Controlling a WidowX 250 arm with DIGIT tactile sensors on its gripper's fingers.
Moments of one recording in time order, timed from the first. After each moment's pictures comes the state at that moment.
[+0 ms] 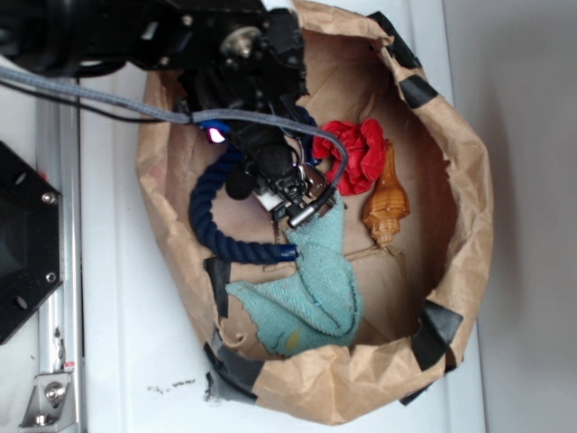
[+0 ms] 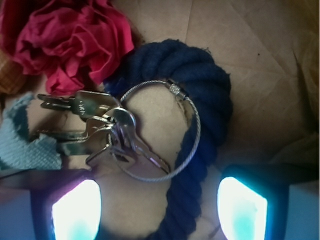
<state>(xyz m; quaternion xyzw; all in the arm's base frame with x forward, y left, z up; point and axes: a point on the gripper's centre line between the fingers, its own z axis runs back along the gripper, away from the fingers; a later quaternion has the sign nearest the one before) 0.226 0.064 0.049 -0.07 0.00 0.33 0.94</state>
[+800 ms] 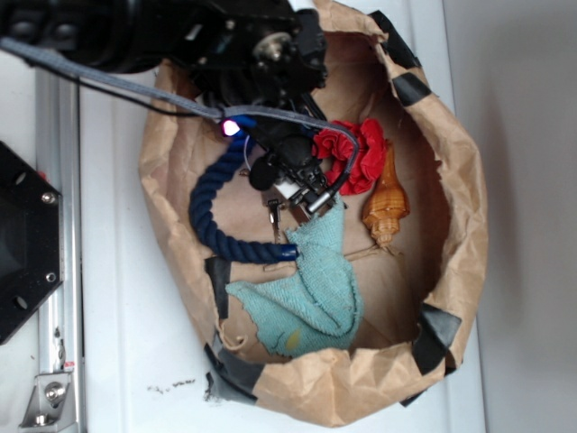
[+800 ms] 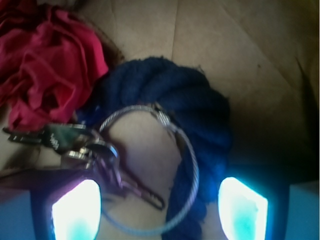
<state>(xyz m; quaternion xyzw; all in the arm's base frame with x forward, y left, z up) 0.236 0.074 0.031 -0.05 0.01 0.35 0.93</state>
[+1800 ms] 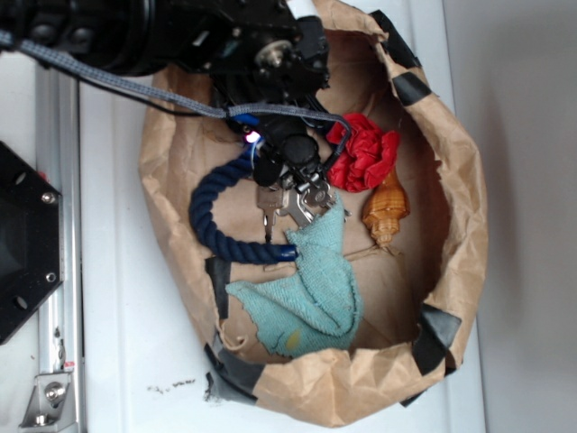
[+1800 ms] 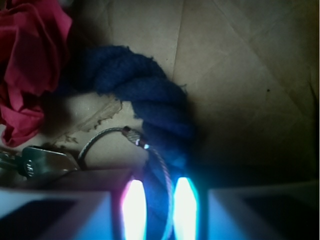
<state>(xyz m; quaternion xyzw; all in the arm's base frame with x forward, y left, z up) 0.240 0.077 0.026 -0.04 -0.01 0.34 0.94</state>
